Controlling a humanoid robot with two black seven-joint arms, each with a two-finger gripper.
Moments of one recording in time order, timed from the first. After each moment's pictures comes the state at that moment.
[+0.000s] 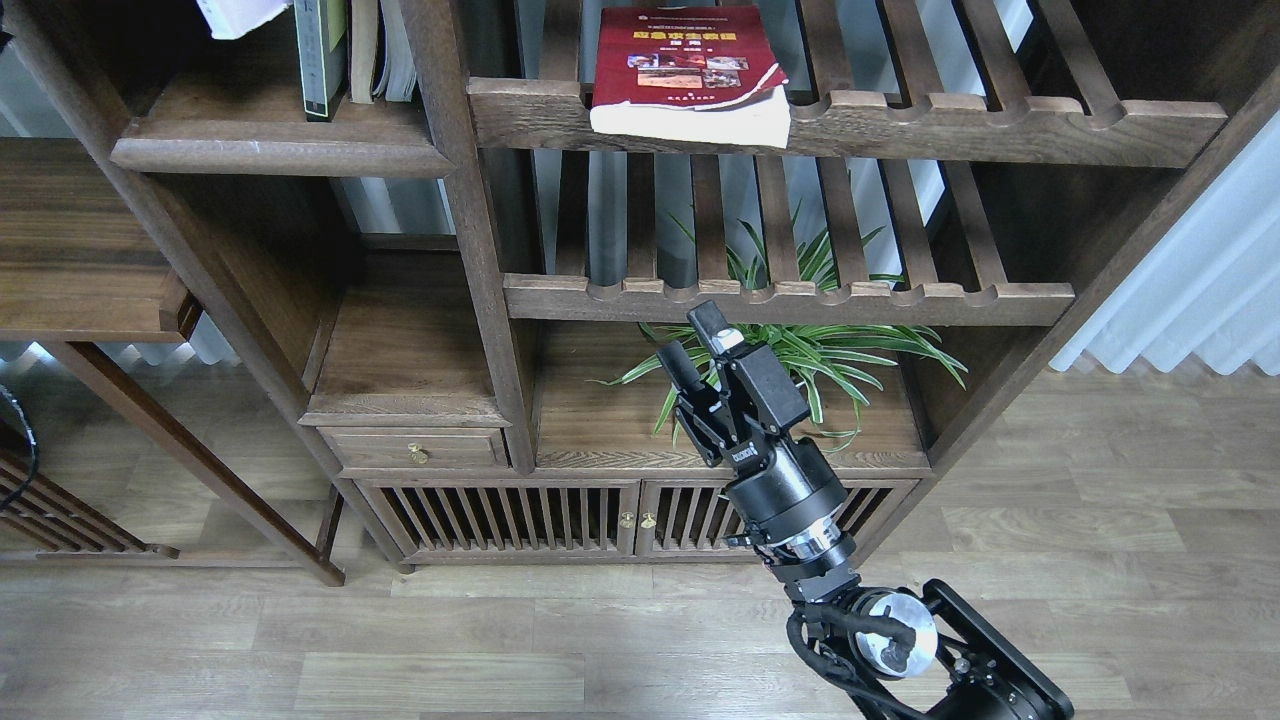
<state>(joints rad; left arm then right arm) -1.21 0.42 -1.22 -0.63 0.48 -0.49 0.32 0.02 0.01 1.00 1.40 0.25 0.58 -0.04</state>
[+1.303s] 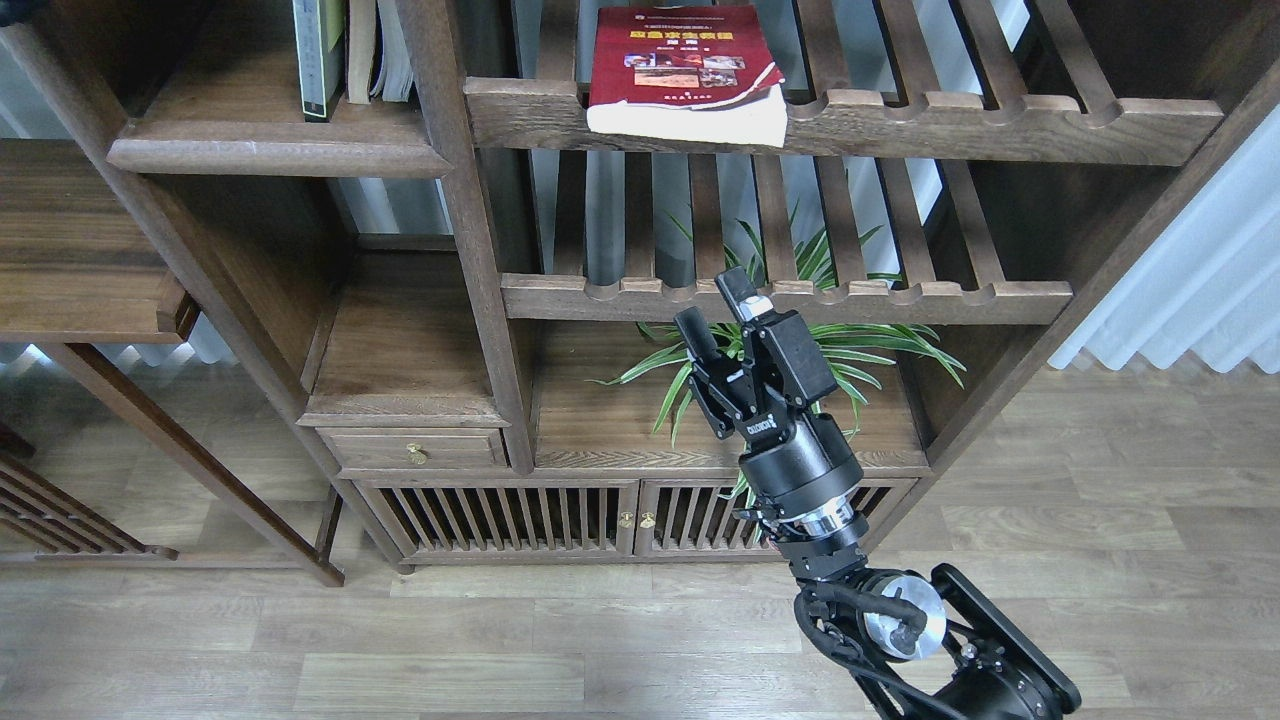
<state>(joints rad) -1.30 0.45 -0.96 -0.64 0.84 -0.49 -0.06 0.06 0.02 1.03 1.45 0.31 0.58 -0.02</state>
